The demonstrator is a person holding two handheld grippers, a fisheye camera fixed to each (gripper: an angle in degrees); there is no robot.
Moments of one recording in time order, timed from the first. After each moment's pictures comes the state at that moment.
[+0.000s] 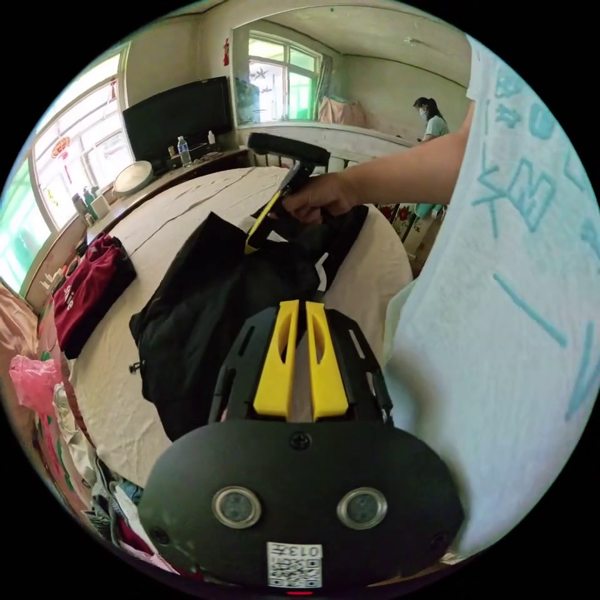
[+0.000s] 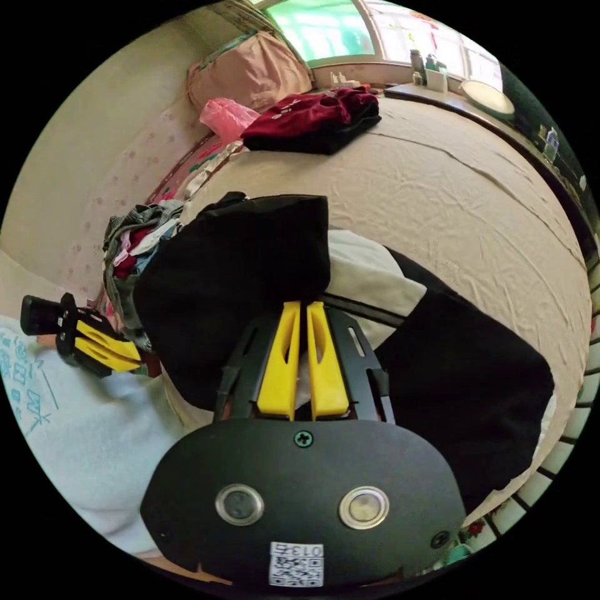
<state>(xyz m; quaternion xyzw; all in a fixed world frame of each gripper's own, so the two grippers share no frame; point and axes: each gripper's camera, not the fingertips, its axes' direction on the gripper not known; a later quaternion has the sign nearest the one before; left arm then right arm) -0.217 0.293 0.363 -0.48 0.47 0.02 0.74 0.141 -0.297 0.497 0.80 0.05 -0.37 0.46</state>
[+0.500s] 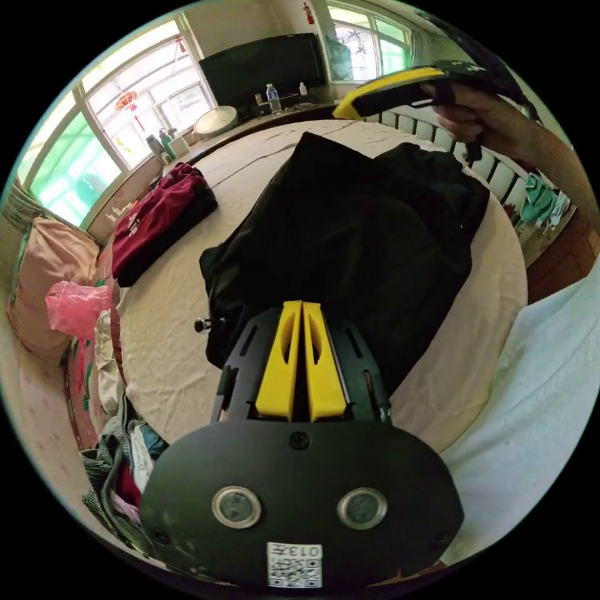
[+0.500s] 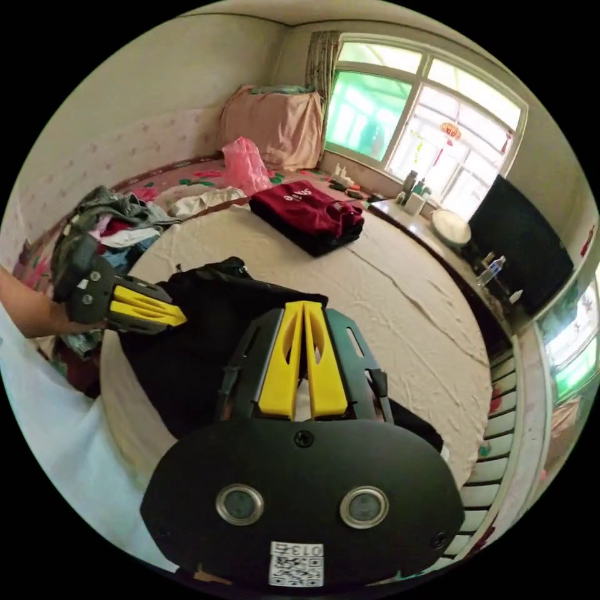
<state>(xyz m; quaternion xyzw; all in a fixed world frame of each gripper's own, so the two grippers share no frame) -0.205 0.370 0.426 -0.60 0.27 0.06 0.75 0.071 -0.224 0.586 0.91 0.19 -0.26 0.26</state>
